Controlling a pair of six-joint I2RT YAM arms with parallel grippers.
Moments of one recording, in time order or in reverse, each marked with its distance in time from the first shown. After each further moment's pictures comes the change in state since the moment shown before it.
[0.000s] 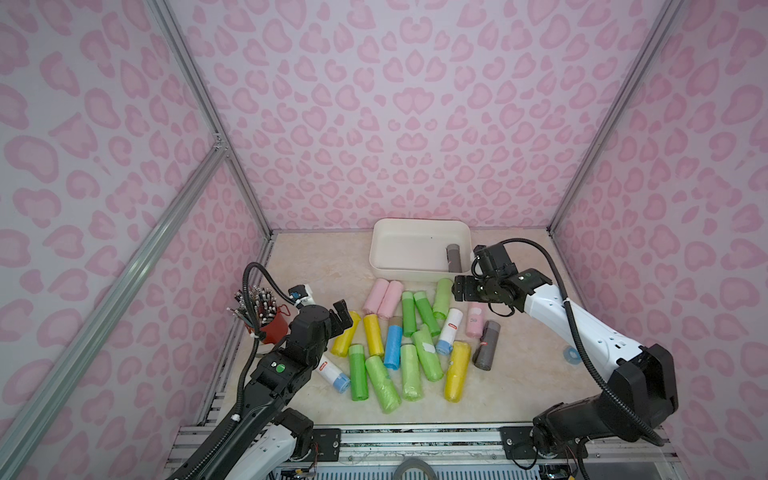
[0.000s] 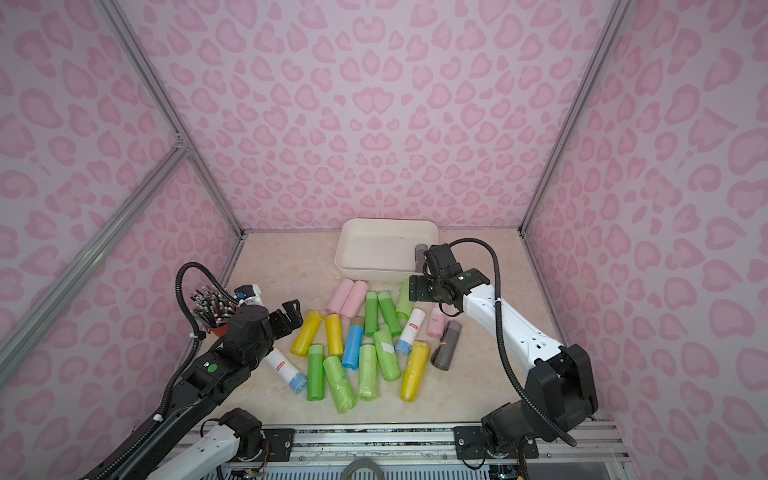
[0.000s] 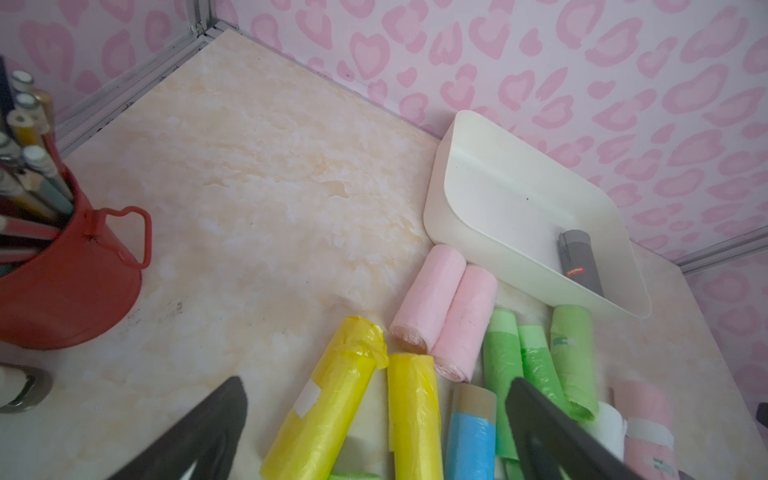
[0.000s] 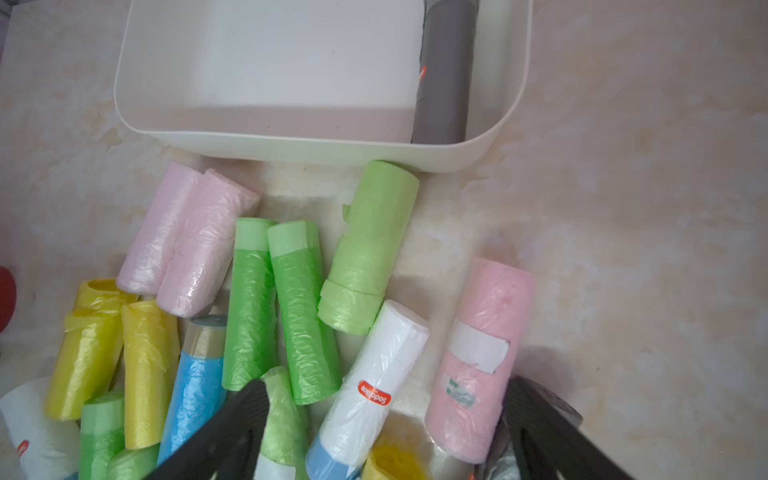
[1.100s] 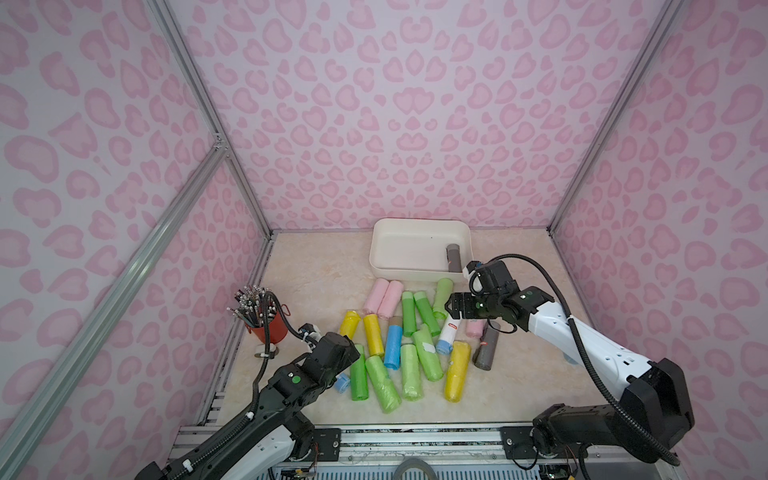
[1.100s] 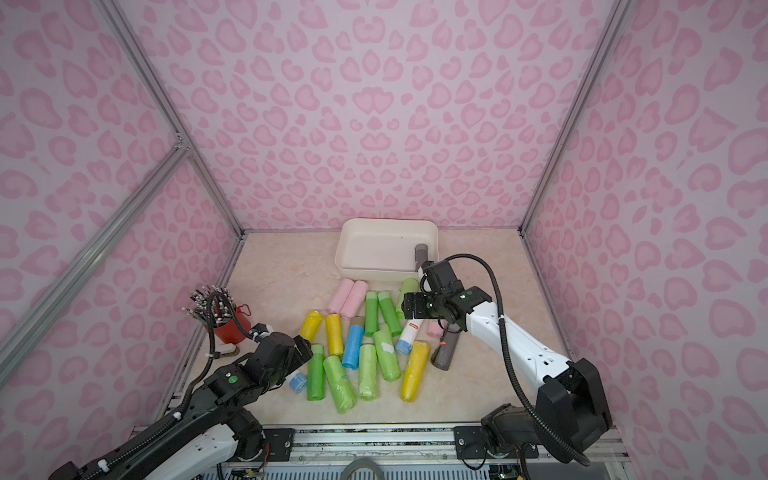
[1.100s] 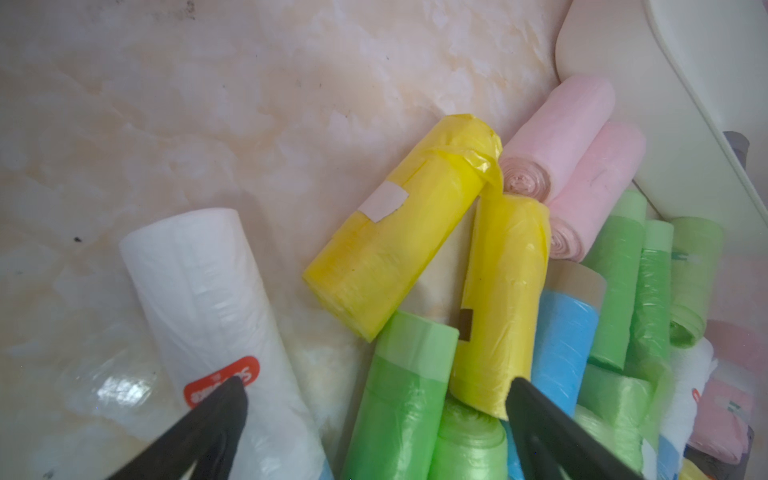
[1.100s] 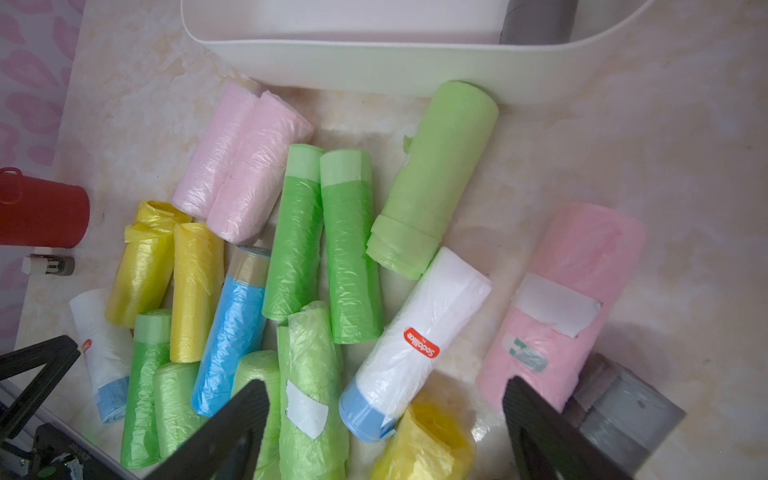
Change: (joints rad) left arm -0.170 -0.014 -0.227 -0.154 0.063 -0.468; right arm 0.026 -0.086 -0.147 0.076 -0.129 -0.009
